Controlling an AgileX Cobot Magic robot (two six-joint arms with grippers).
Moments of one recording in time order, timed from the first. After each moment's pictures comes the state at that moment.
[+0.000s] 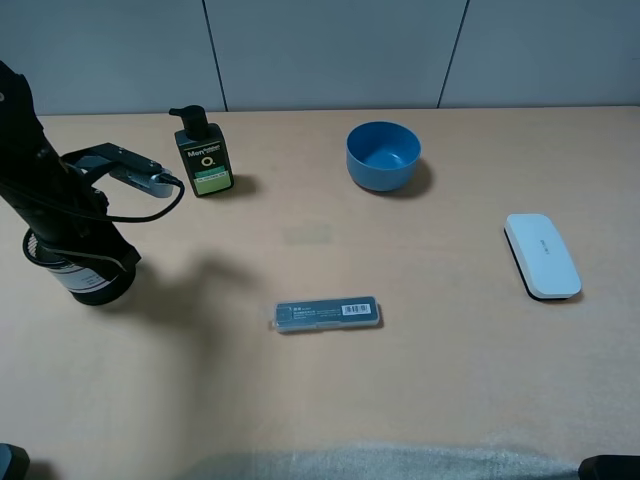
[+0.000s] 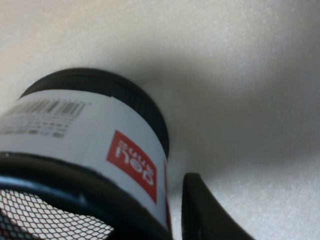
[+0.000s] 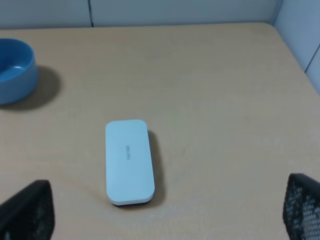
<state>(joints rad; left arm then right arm) -0.23 1.68 -0.72 0.00 0.55 0.30 -0.05 -0.01 -0.49 -0.01 1.02 0.00</state>
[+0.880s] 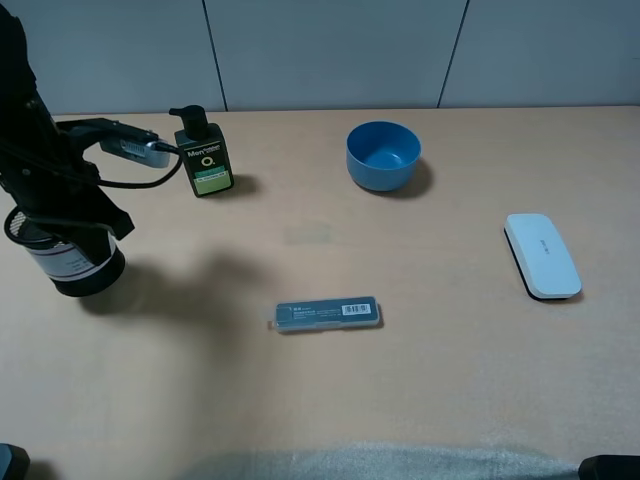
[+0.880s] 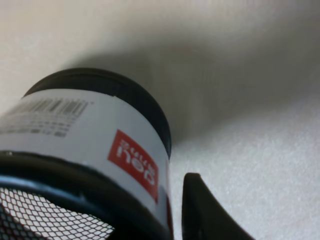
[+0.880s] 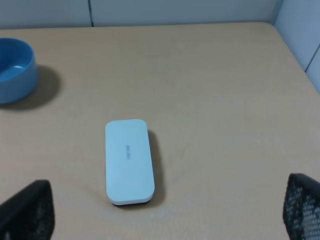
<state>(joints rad) -0.24 1.64 -0.88 0.00 0.84 0.23 -0.05 -0.01 -0.49 -0.01 1.02 0.00</state>
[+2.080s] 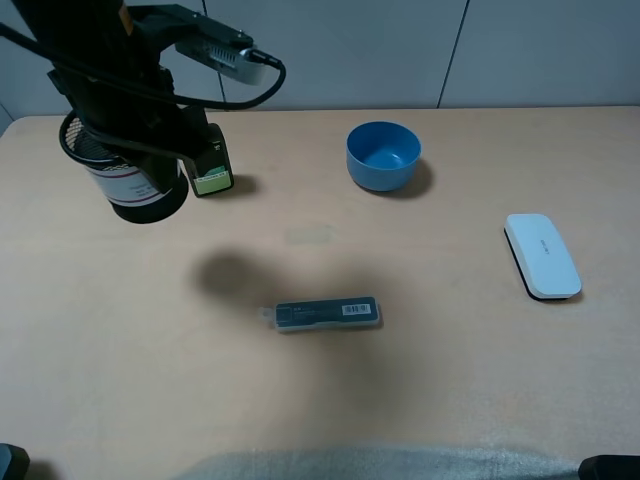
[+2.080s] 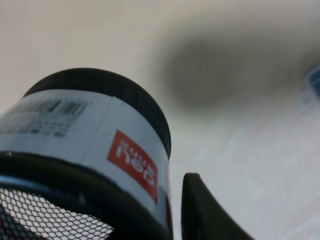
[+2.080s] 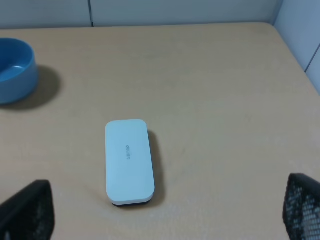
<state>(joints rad) -0.64 1.61 -1.23 0.14 1.03 -0.08 -0.05 -0.01 -0.49 -0.01 1.02 0.00</state>
